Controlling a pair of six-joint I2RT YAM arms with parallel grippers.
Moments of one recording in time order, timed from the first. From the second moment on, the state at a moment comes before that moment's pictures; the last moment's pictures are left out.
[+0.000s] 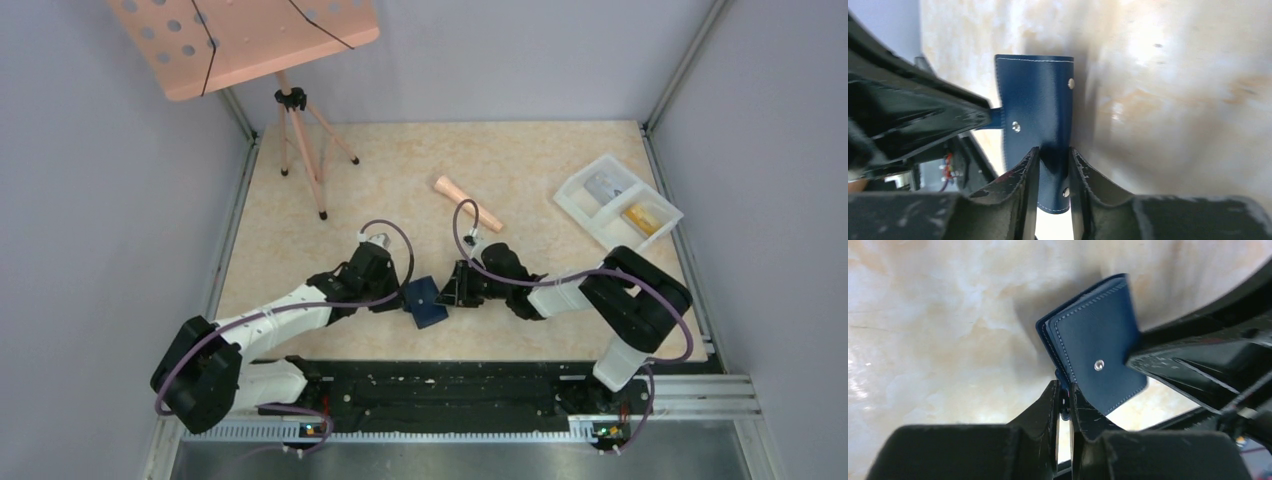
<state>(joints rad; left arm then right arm) -0.67 1.20 0.57 -0.28 0.01 -0.79 0.78 1.69 0.55 0.60 -0.38 0.83</state>
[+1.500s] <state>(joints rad) -0.67 1.12 0.55 -0.14 0.15 -0.84 0.89 1.46 0.66 0.09 -0.03 0.65</state>
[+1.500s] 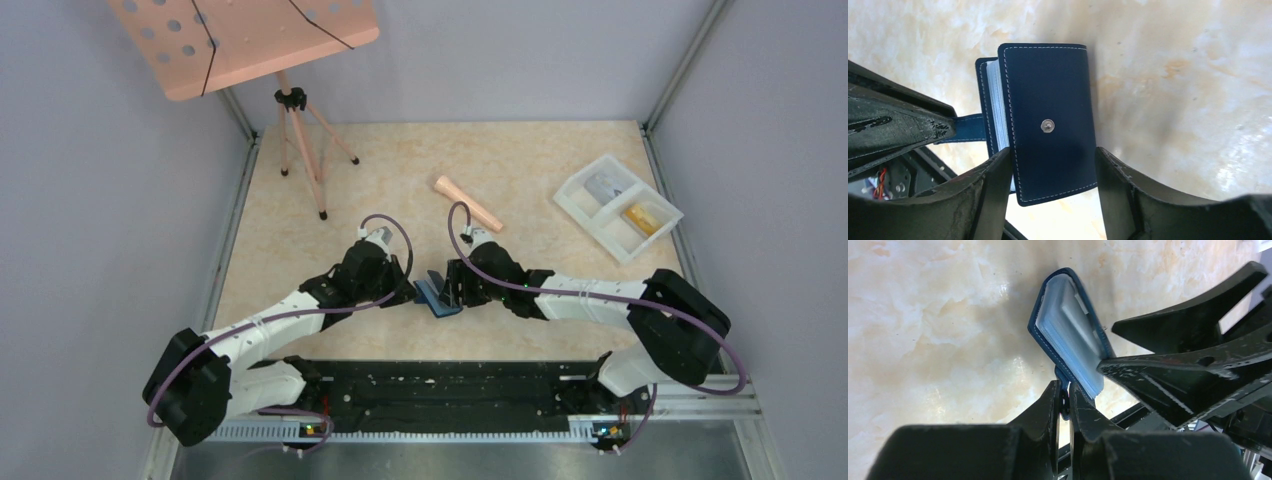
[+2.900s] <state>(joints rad) -0.67 1.07 0.52 -0.15 0.15 -0.78 0.85 1.26 0.65 0.16 -0.23 0.72</state>
